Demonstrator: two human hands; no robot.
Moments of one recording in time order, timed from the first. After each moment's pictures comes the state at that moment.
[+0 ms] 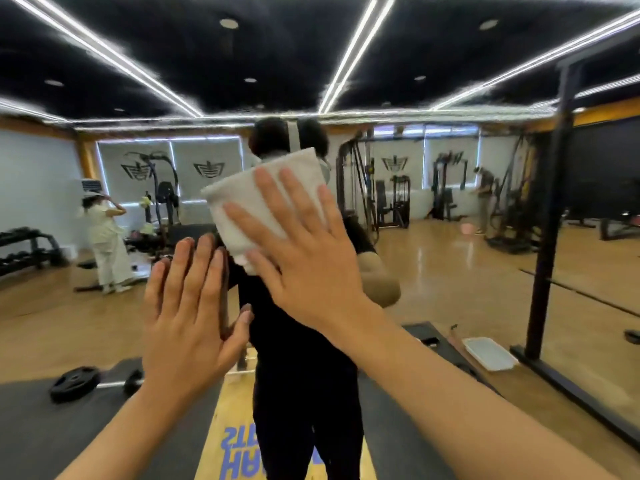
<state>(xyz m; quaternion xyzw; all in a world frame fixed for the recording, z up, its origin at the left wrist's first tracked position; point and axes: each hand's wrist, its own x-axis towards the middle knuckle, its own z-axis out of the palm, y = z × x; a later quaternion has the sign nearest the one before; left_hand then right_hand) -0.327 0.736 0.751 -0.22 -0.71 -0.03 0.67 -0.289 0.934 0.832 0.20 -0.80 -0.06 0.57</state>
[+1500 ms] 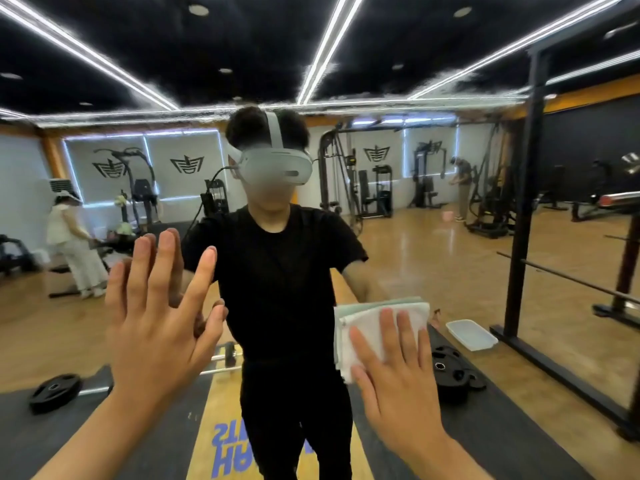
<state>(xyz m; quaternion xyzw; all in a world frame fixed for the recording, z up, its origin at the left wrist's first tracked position) -0.323 0.738 0.753 -0.22 -0.72 0.00 0.66 -0.256 1.044 0.633 0.05 -0.86 0.03 0.50</state>
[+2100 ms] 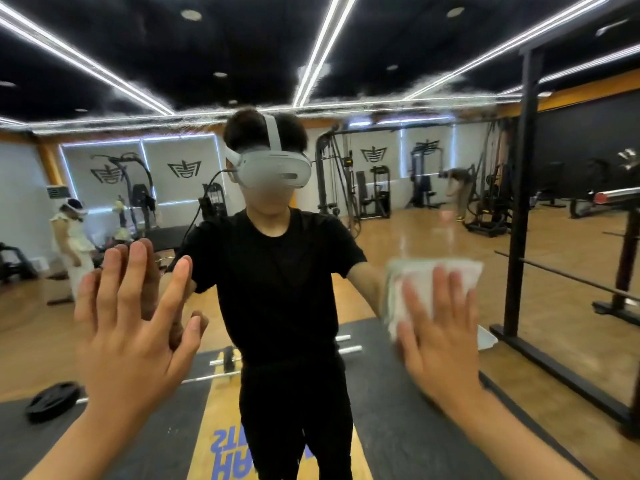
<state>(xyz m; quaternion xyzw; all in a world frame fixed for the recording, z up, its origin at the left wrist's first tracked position) -0.327 0.739 0.750 -0.23 -0.71 -0.01 0.66 -0.268 1.128 0.679 0.02 -0.82 0.04 0.57</state>
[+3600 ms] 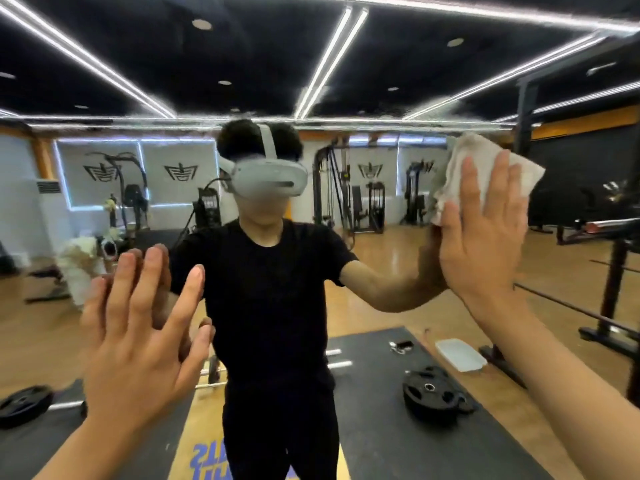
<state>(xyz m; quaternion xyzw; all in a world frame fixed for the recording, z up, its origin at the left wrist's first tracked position) -0.326 0.744 0.751 -0.23 -0.70 0.00 0.67 -0.270 1.147 0.836 -0.09 -0.78 0.09 0.61</state>
